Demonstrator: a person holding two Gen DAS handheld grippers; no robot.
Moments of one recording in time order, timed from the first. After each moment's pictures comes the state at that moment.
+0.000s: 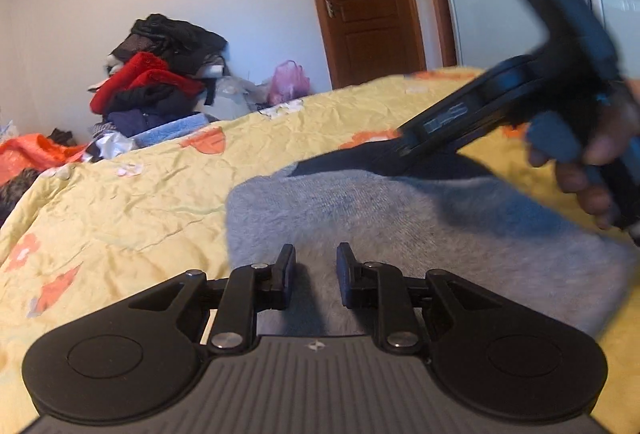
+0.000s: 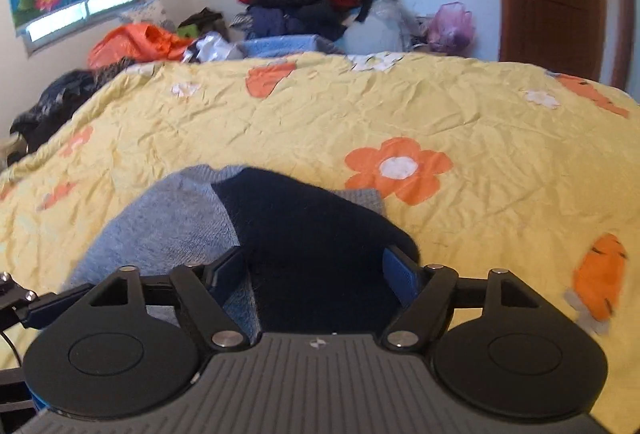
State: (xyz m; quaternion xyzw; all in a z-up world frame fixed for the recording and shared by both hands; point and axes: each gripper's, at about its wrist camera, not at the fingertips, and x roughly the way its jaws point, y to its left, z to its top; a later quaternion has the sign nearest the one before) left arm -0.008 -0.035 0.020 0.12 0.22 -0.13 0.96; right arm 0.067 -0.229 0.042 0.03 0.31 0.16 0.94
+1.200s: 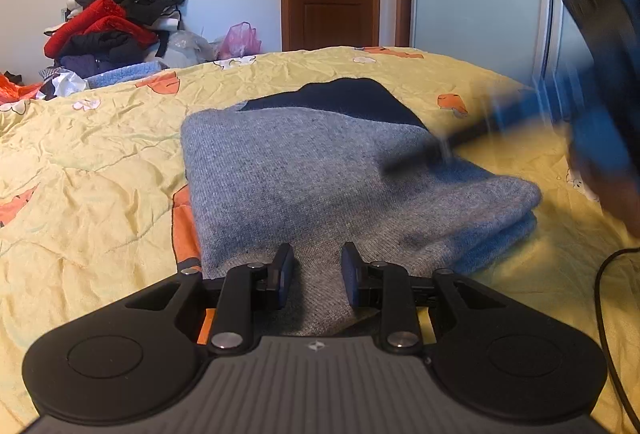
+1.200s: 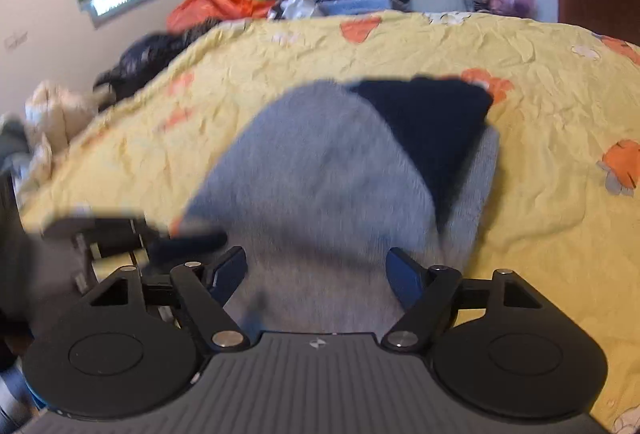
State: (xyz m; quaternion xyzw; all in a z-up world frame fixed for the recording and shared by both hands) left arm -0.044 -0.012 0.002 0.07 0.29 -0.22 0.93; right arm -0.008 -0.213 0.058 0.06 0.35 0.26 0.90
